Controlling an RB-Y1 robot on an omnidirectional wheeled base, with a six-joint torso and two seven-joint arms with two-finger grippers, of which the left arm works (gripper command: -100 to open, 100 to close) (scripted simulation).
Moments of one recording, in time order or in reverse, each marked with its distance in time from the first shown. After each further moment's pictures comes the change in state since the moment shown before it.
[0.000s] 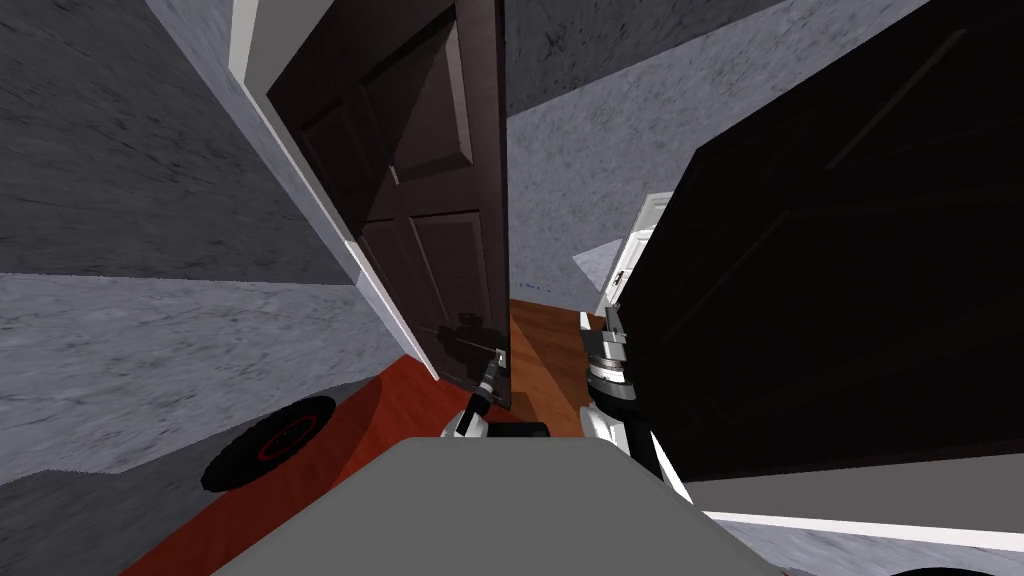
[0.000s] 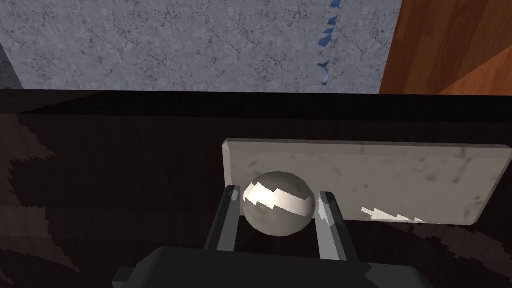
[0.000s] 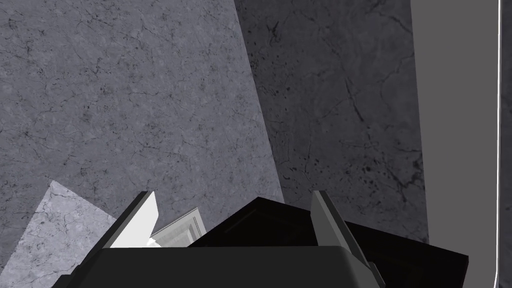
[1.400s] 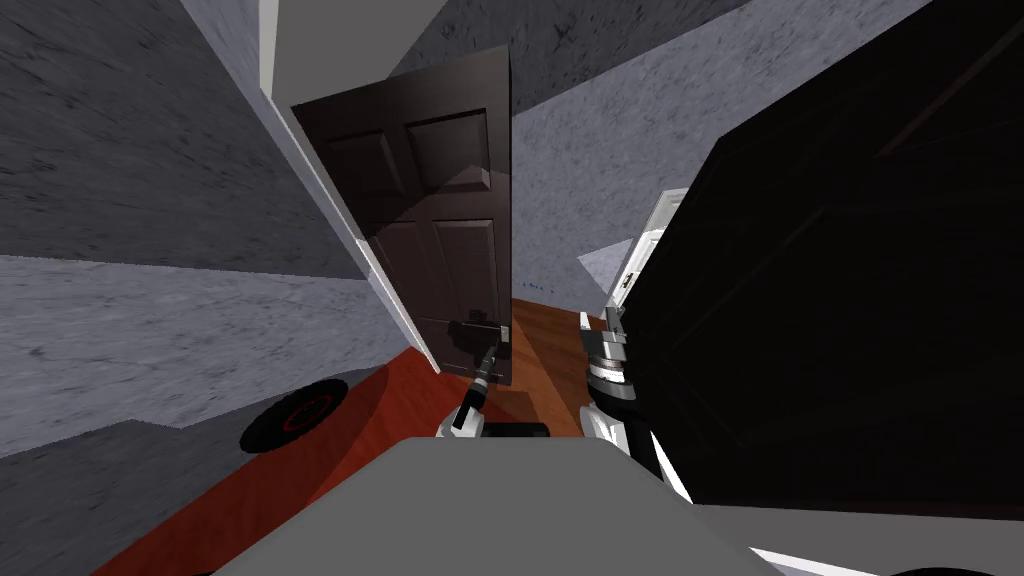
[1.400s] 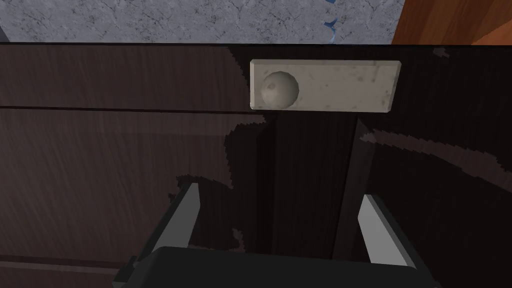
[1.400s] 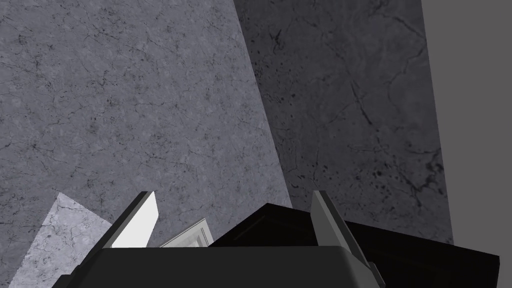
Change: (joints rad) arm -0.023 0.012 0.073 0.018 0.025 -0.008 -0.006
